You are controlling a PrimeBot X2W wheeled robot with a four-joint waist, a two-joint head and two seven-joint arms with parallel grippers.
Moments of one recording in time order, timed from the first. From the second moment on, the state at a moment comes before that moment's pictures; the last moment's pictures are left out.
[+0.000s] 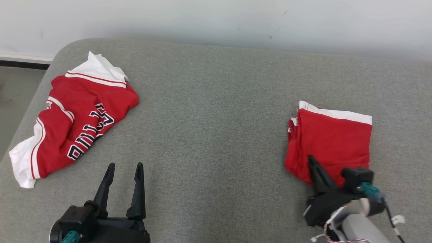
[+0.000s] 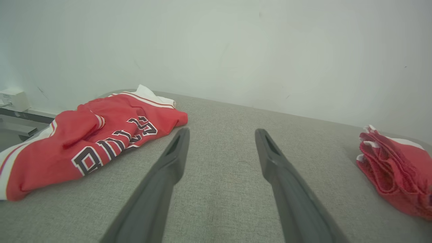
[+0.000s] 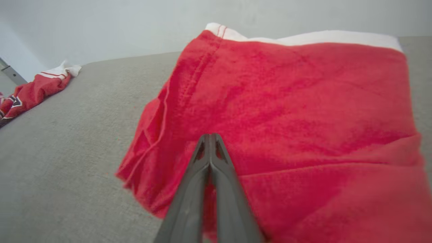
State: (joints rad) left arm -0.08 0.05 -0.07 0.10 -0.23 -0.07 -0.26; right arm -0.40 -0.19 0.28 0.70 0.42 0.13 -0.26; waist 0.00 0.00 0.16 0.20
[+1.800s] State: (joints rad) left arm 0.03 0.05 0.05 0.12 -0.13 -0.11 -0.26; right arm 0.03 -0.15 0.04 0.18 0.26 0.13 -0.26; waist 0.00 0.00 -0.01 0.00
